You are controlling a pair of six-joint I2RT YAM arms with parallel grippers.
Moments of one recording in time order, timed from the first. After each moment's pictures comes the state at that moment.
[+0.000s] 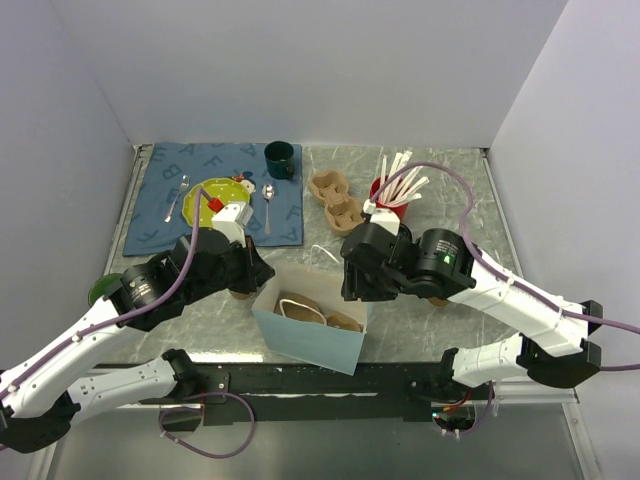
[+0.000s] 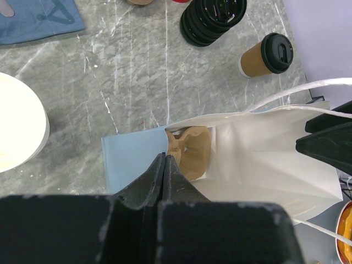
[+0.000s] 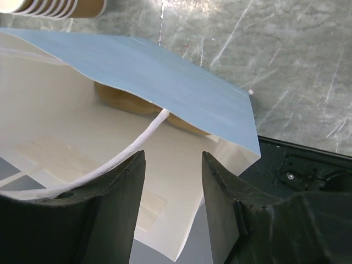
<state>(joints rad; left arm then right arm) -0.91 0.87 1.12 -0.79 -0.14 -0.67 1.16 1.28 1.60 -1.37 0.31 1.03</state>
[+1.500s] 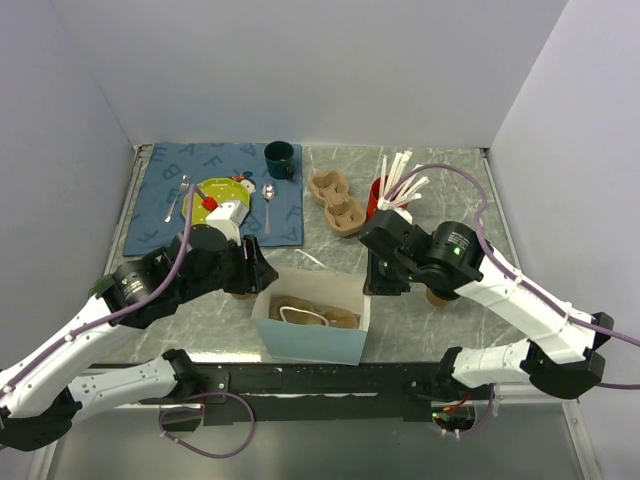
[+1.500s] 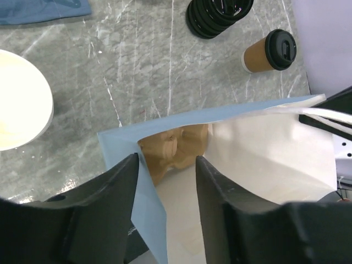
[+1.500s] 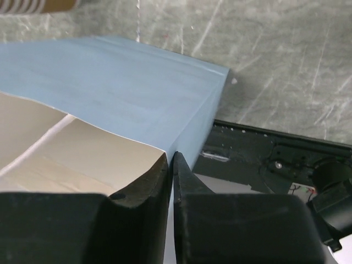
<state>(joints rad) -0.91 0.89 1.19 -0.89 -0.15 -0.72 1.01 1.22 1.51 -1.38 0.19 0.96</state>
